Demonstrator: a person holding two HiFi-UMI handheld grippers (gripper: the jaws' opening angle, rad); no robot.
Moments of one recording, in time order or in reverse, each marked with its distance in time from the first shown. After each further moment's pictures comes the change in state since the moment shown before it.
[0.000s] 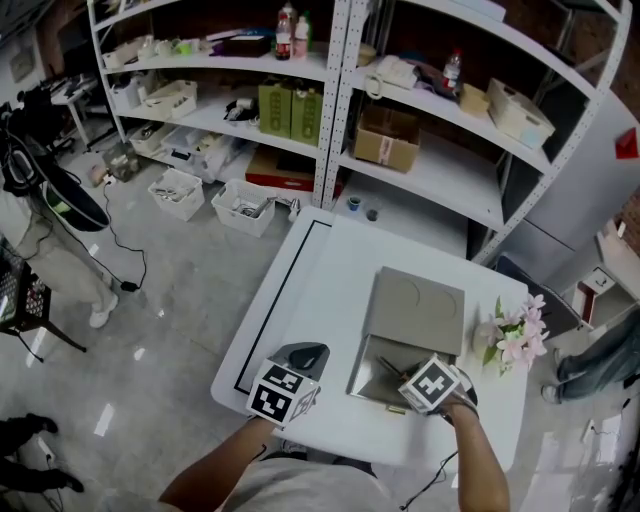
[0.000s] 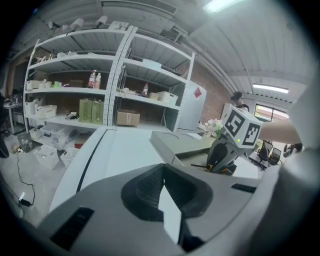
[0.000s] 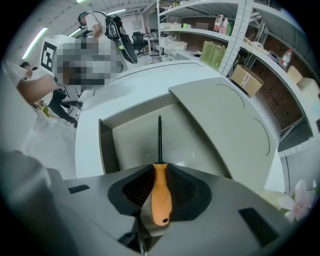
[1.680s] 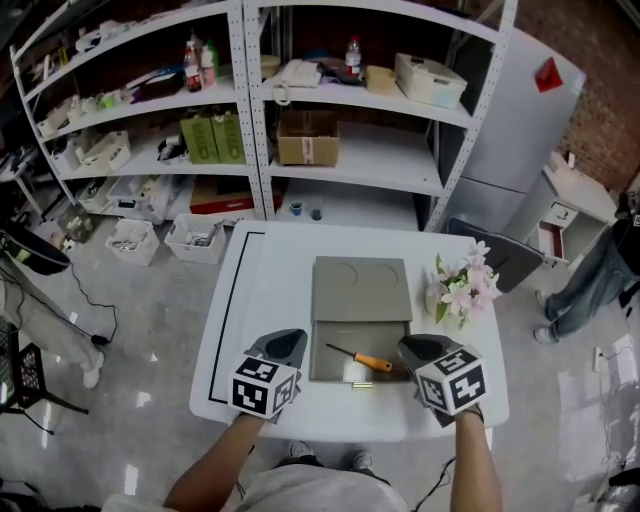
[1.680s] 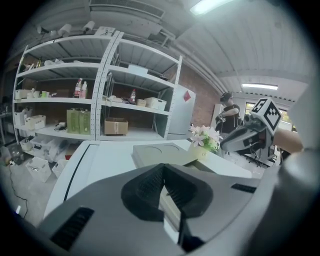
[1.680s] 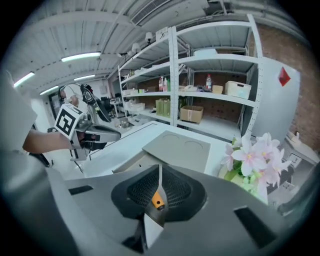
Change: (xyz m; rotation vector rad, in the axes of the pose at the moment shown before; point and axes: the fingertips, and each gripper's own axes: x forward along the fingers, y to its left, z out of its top) left arm 0.007 -0.061 0.052 0.081 -0.046 -0.066; right arm -0.156 -0.018 -0.026 0.408 -0.637 -0.263
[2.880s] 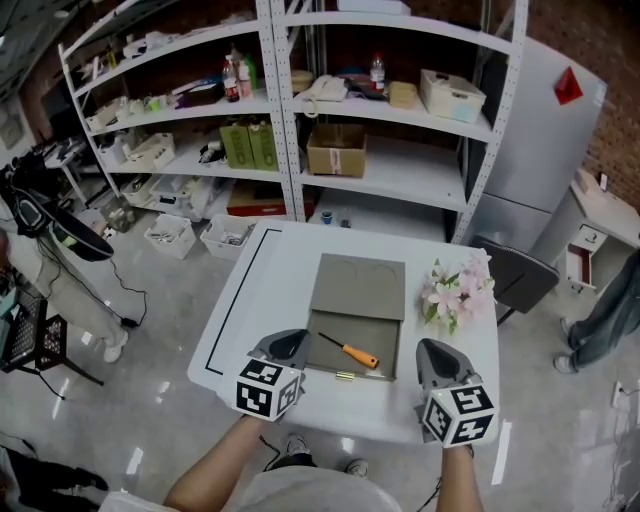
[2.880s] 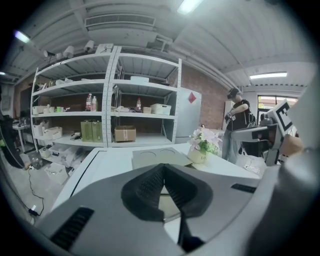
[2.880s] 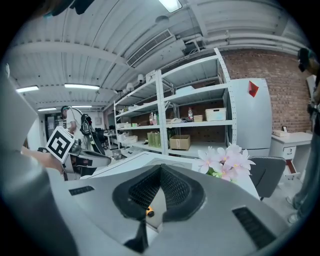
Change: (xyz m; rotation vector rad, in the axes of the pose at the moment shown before) left arm -0.026 -0.074 0.013 0.030 -0.045 0.181; right arm -0.097 -0.037 -0.002 0.100 -0.405 -0.073
